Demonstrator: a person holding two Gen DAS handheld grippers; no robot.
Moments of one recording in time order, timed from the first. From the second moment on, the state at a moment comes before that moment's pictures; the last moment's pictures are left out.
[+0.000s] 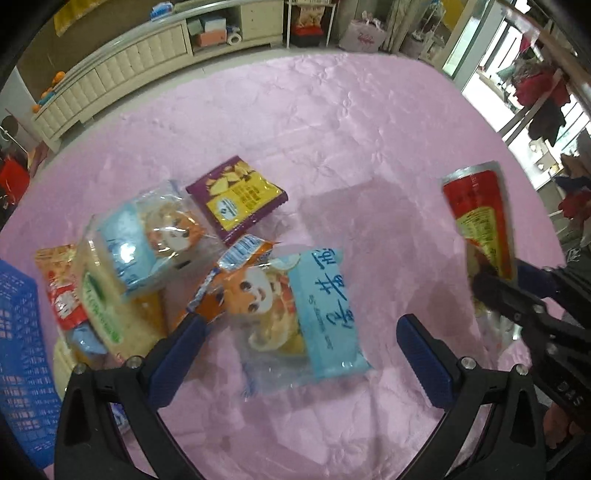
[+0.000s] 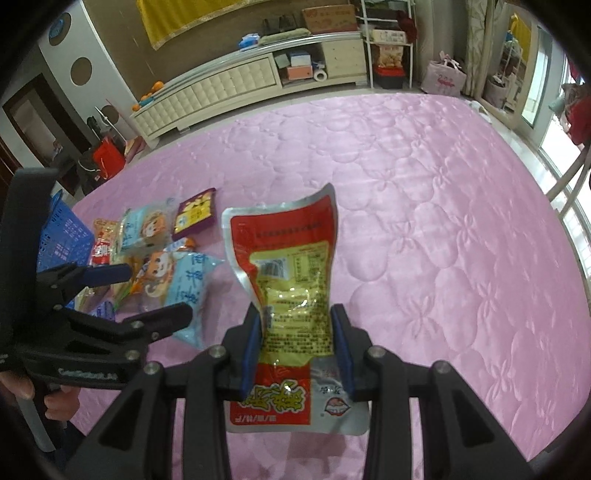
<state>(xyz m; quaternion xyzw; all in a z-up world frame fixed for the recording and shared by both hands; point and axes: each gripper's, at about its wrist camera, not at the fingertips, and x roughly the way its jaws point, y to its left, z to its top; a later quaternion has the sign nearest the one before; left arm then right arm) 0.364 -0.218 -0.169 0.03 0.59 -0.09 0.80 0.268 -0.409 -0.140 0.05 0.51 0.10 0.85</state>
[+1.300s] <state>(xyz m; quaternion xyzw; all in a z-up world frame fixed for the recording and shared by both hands) 0.227 -0.042 -0.036 -0.05 0.46 -0.10 0.88 0.196 -0.243 -0.012 -0.04 0.45 0.16 0.88</state>
